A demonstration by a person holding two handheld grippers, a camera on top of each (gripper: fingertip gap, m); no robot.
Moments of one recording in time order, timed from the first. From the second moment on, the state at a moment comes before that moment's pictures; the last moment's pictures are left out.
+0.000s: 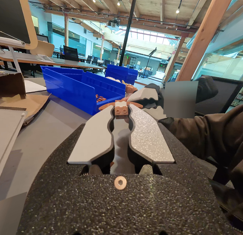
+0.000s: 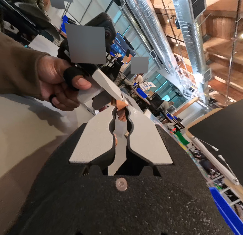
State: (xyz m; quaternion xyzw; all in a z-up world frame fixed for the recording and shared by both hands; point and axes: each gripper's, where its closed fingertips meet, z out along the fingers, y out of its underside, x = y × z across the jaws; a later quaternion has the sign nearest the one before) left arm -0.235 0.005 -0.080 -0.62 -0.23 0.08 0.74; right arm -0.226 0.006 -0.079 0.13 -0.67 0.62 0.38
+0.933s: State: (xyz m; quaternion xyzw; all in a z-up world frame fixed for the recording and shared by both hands) left arm -0.230 -0.012 -0.080 -0.67 -0.16 0.20 0.70; right arm -0.216 0.004 -0.089 0.15 -0.70 0.63 0.31
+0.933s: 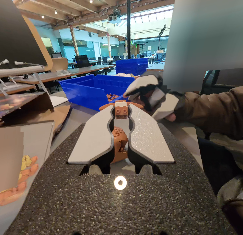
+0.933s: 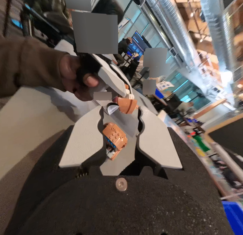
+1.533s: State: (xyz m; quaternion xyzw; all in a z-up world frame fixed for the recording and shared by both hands) left arm -0.236 0.000 -0.102 -0.69 -0.21 0.12 0.68; right arm -0.236 0.002 -0.100 0.09 -0.73 0.62 0.27
